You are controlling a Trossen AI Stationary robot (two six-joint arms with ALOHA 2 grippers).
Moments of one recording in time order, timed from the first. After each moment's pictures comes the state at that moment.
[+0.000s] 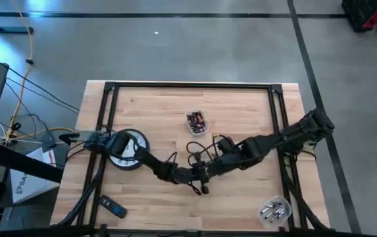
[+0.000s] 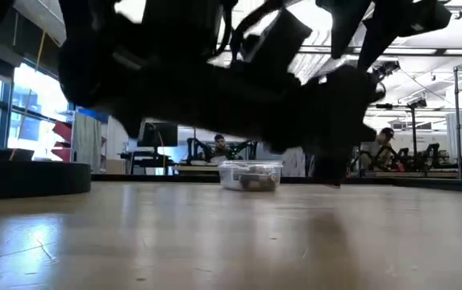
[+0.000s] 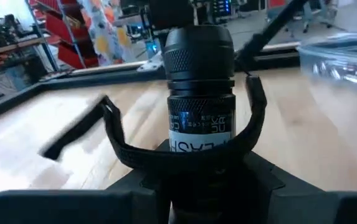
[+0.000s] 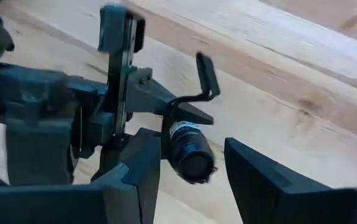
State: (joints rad) left arm -0.36 2.34 1.21 1.04 -0.61 0.09; right arm 0.37 1.66 1.43 -1.08 0.20 1.49
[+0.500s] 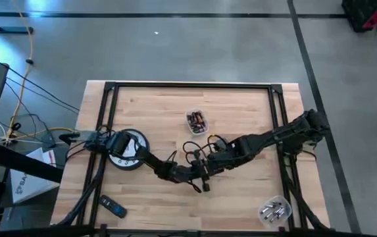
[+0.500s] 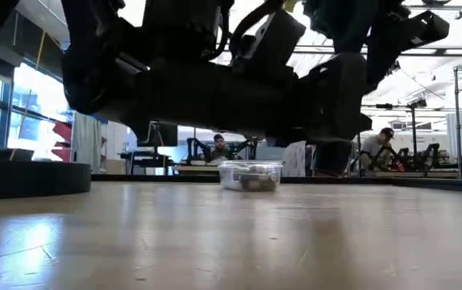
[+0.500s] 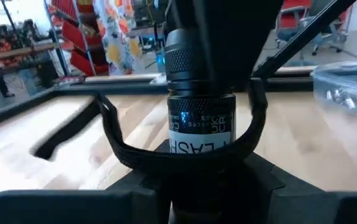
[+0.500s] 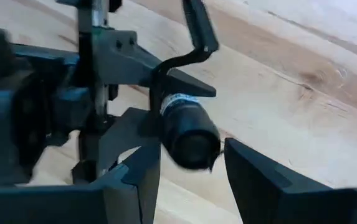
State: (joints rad) left arm -0.35 2.35 1.21 1.10 -0.64 0.09; right arm 0.32 1.72 1.42 -1.07 0.05 1.46
